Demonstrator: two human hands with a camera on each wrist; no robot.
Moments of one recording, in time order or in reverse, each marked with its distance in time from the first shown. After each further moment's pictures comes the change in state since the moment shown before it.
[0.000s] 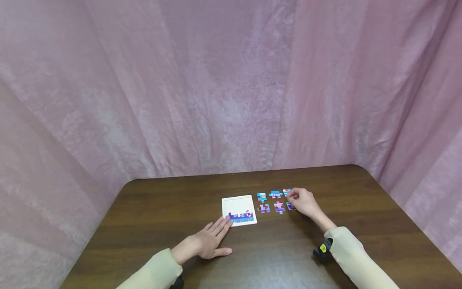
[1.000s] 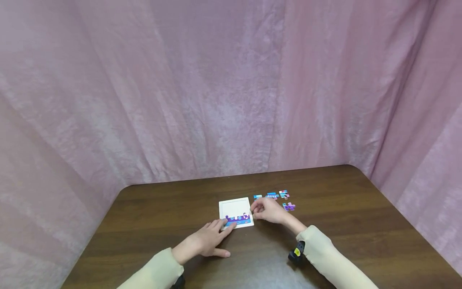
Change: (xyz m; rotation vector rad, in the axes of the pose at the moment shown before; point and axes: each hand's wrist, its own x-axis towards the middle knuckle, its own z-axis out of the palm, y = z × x) left_hand -0.004 0.018 -0.031 0.146 0.034 0.015; right_hand 0.005 -0.050 0.053 0.122 -0.309 -0.300
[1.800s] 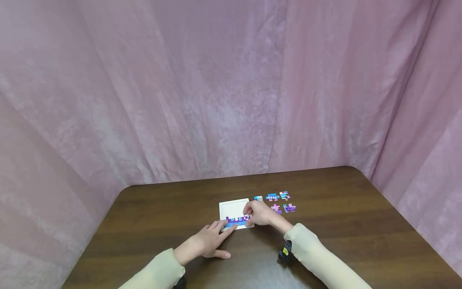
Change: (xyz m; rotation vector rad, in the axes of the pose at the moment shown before) left_hand 0.004 0.001 0.004 0.026 -0.016 -0.033; right_hand 0.022 -0.016 0.023 -0.161 -0.051 0.063
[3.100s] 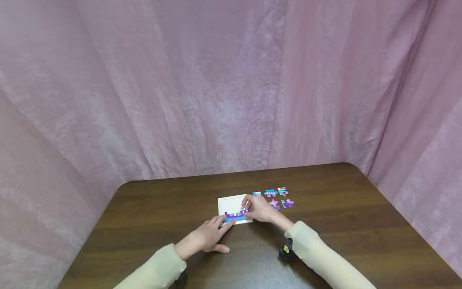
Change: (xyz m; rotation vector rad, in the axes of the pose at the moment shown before) left_hand -0.004 0.004 -0.013 -0.069 -0.026 -0.027; right_hand -0.009 -0.005 -0.006 0.045 0.071 -0.059
